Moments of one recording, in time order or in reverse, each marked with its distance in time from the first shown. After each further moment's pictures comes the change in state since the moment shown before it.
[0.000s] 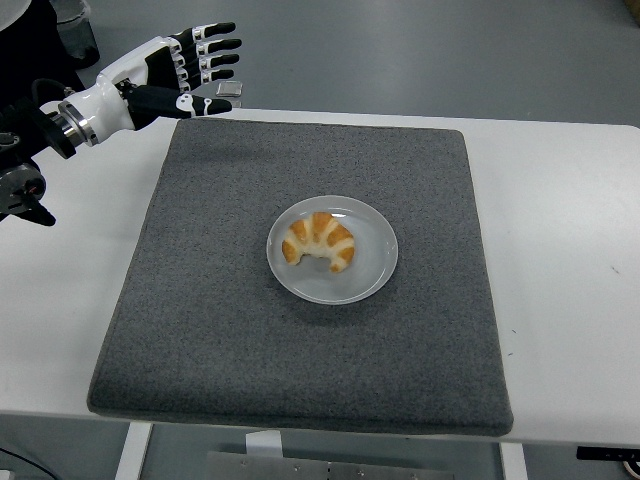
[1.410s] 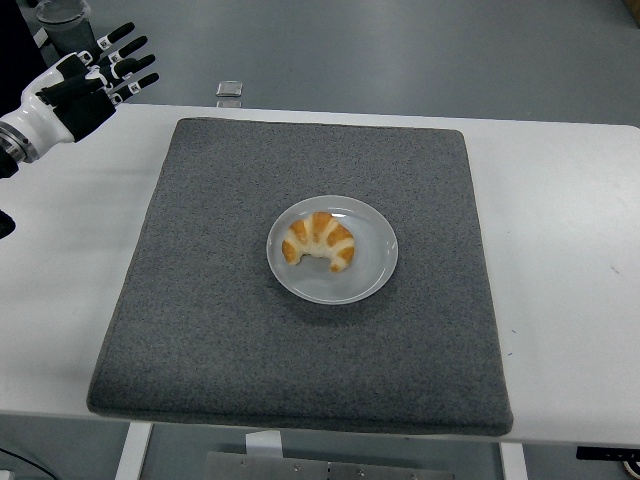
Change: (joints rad) left arm 0.081 0.069 0.000 0.070 -0.586 -0.076 0.160; right arm -0.005 0.000 -0.002 0.015 0.002 0.011 0.000
